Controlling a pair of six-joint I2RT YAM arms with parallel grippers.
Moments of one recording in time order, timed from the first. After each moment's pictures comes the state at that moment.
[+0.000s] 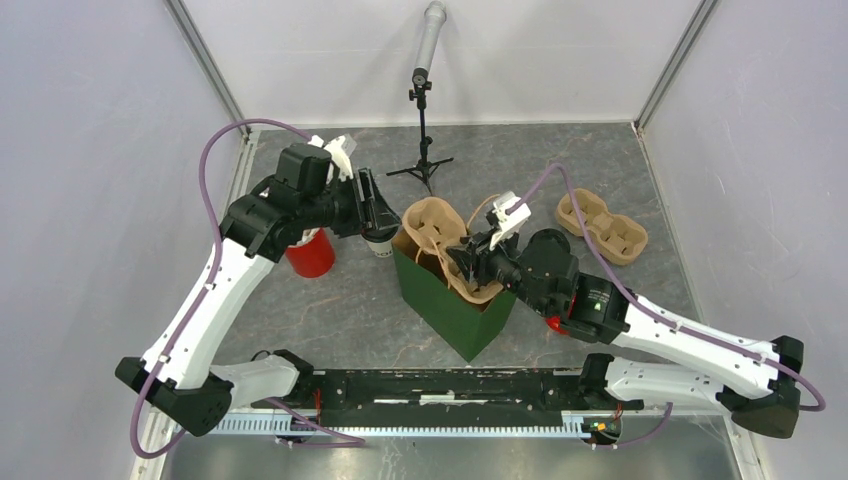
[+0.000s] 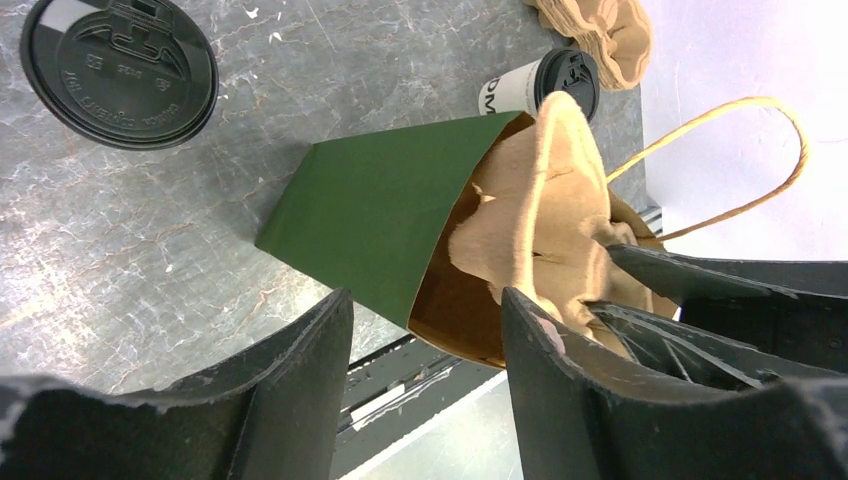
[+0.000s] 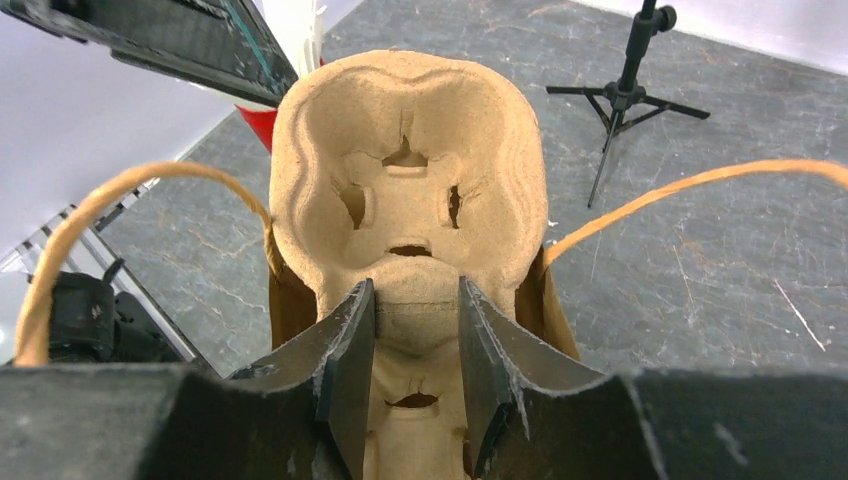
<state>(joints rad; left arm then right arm) -0.51 1.17 1.45 -0.95 0.23 -0.62 1.13 0.94 0.92 -0.13 0.39 0.25</state>
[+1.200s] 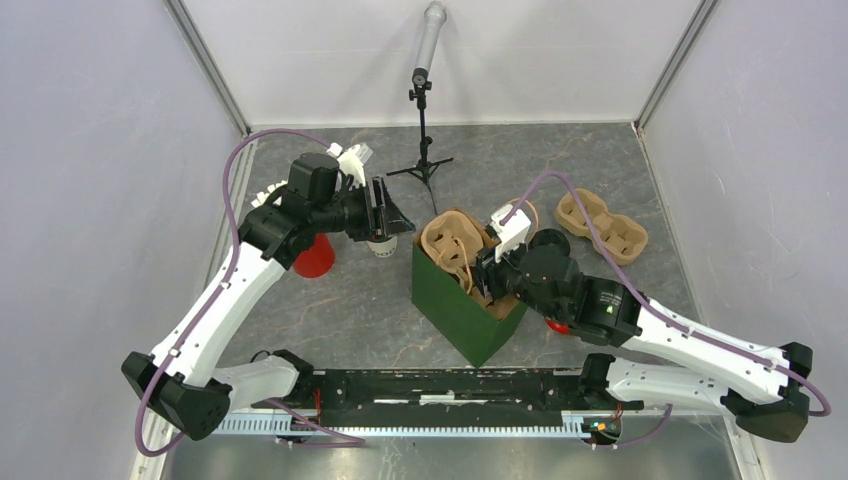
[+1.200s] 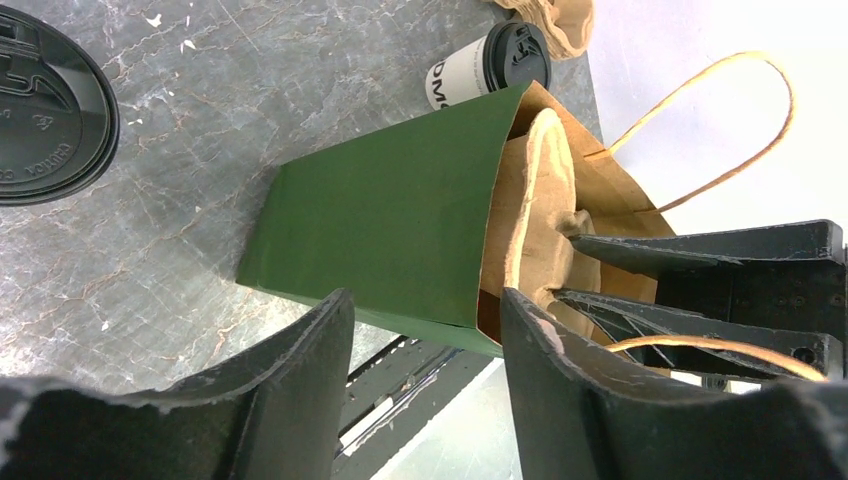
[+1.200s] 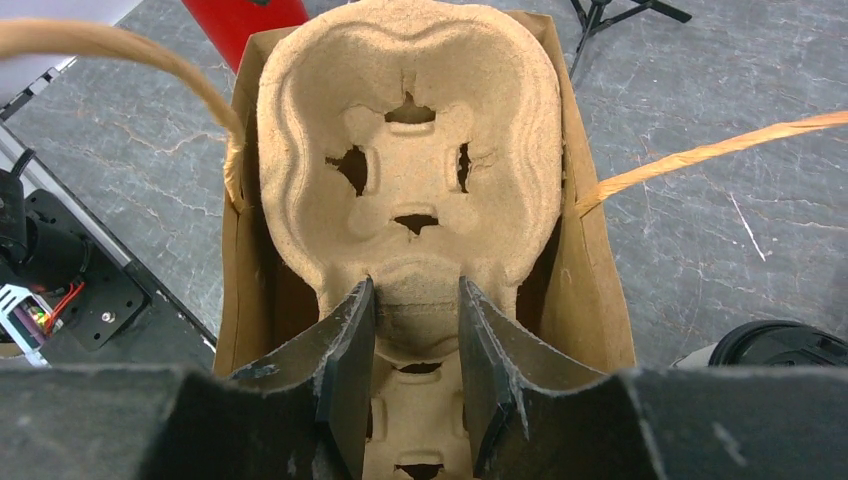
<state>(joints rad) -0.50 1.15 1.27 -0.72 0.39 -0.60 1.13 0.89 0.91 -0.37 0.38 0.24</state>
